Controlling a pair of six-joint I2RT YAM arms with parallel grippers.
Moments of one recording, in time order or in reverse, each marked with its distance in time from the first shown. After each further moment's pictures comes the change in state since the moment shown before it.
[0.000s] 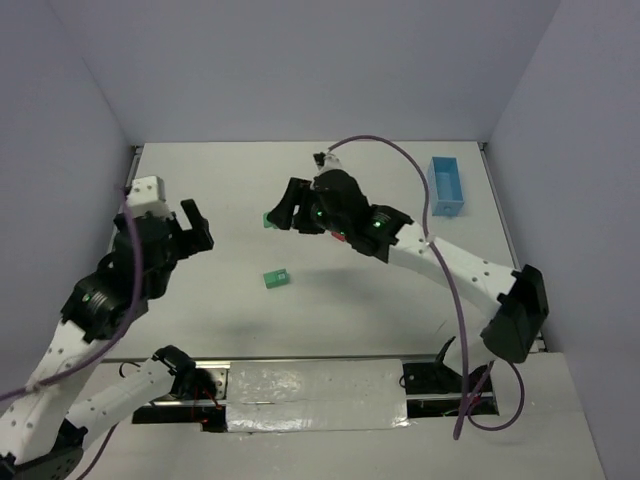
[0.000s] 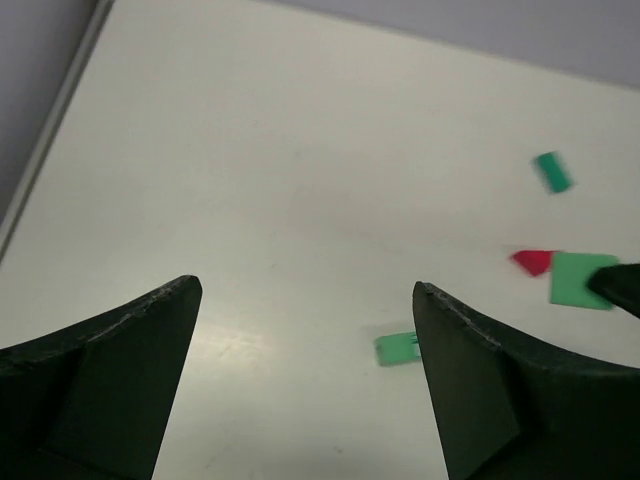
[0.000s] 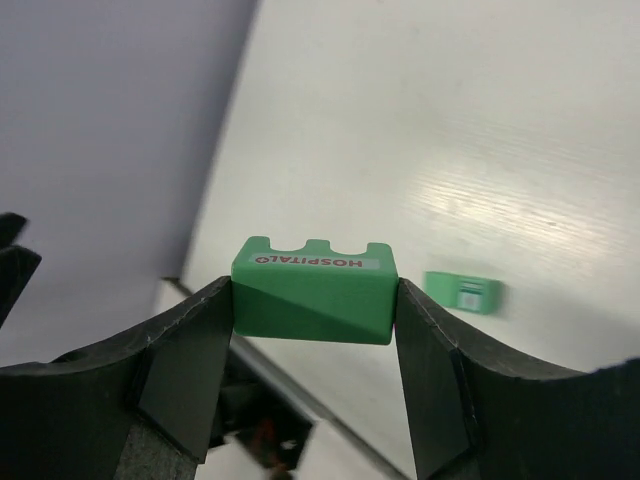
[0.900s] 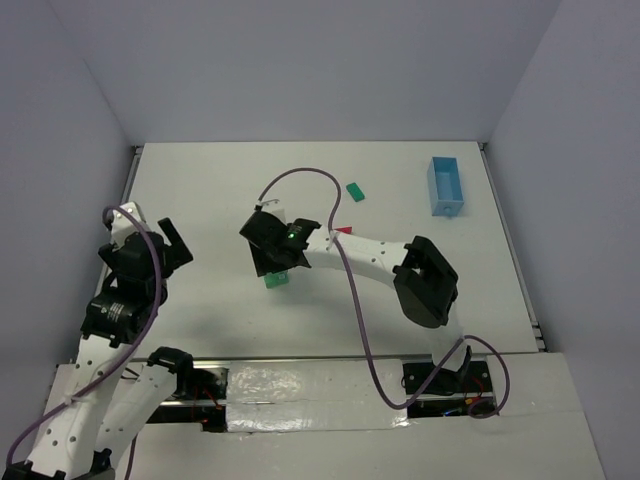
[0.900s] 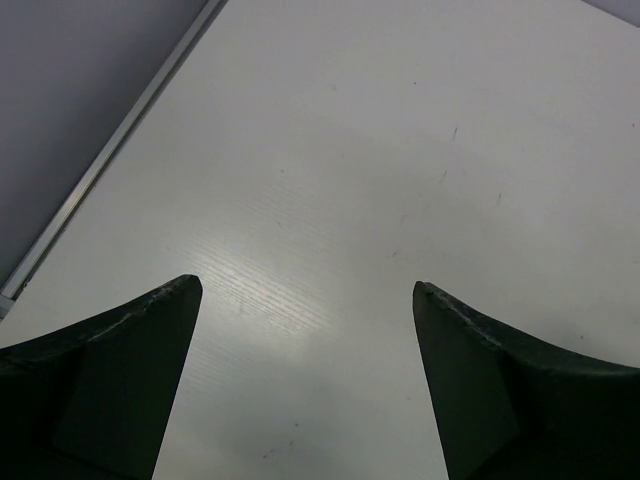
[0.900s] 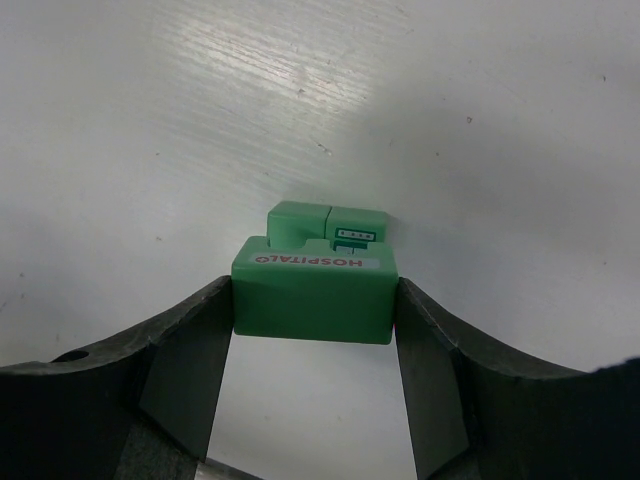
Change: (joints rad) left arm 0.322 -0.054 -0.299 0.028 -0.046 -0.043; right arm 0.180 0.552 0.348 -0.445 0.268 -0.208
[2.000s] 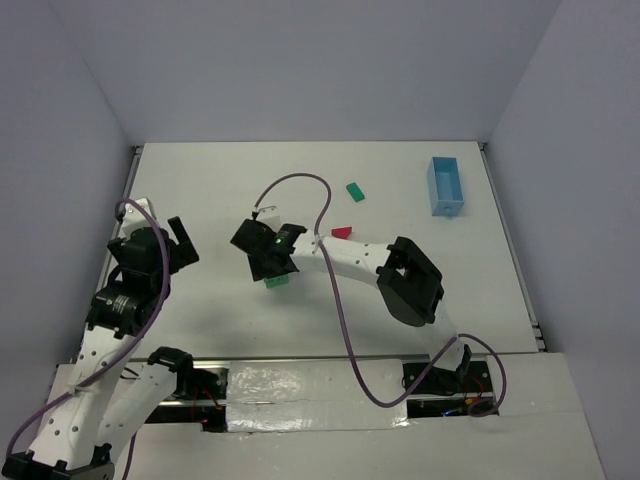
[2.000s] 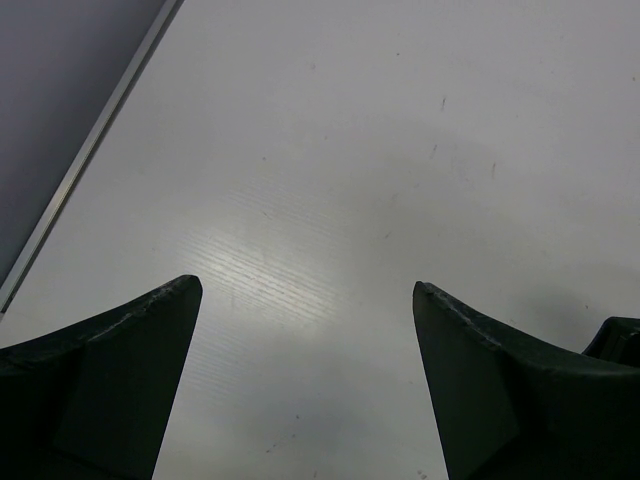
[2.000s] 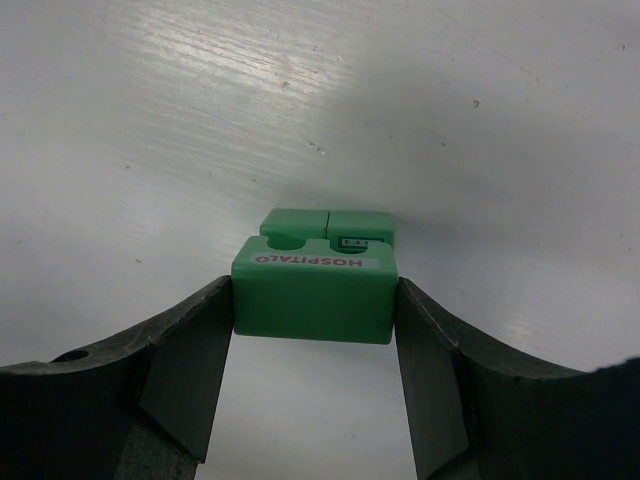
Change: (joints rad) left arm 0.000 0.037 -0.002 0.018 0.063 0.045; right arm 0.033 0.111 0.081 -0.069 0.071 0.082
